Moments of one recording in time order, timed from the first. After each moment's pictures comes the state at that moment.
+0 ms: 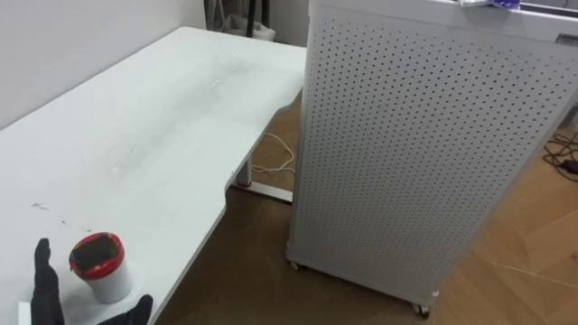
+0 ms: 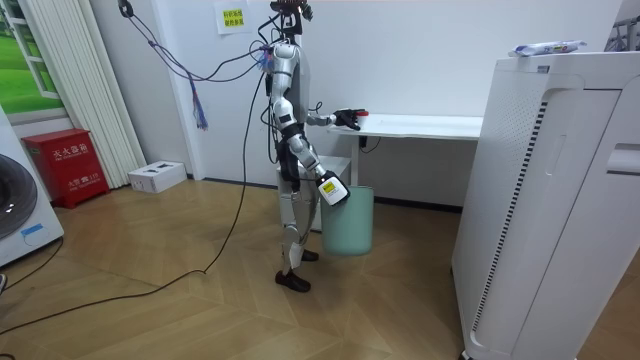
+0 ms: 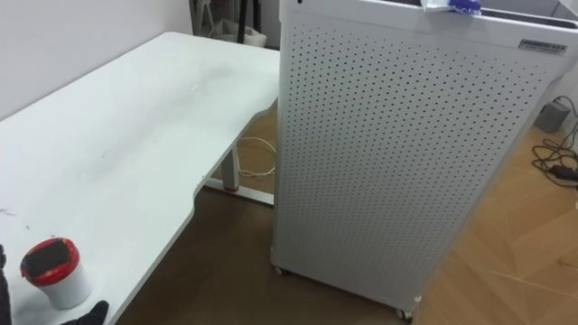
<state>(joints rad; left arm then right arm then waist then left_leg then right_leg) 0.22 0.26 0.03 0.35 0.06 -0.44 0.54 0.14 -0.30 0.10 0.97 0.23 -0.22 0.11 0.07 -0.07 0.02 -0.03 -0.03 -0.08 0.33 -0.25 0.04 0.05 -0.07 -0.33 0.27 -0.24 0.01</state>
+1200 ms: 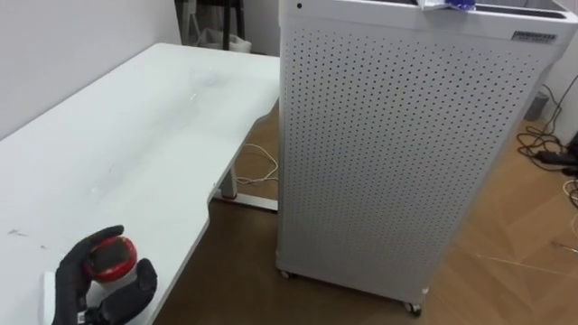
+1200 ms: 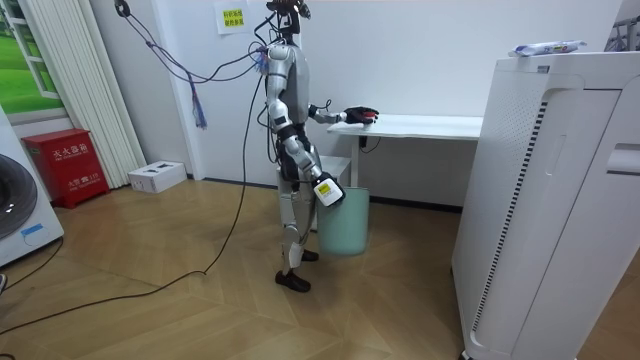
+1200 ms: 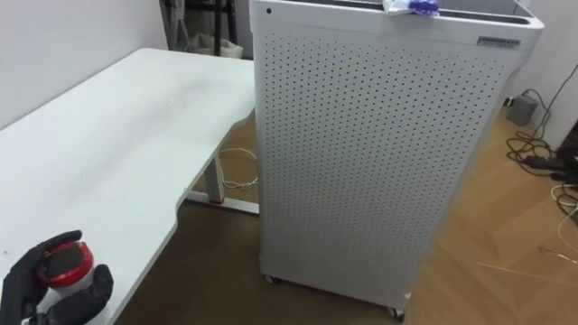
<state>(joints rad) 0.08 0.26 0.03 0.47 0.03 -0.42 0.46 0.14 -0.29 0.11 0.96 0.20 -0.19 0.11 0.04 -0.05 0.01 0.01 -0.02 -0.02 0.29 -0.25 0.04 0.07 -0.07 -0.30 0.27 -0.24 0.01</state>
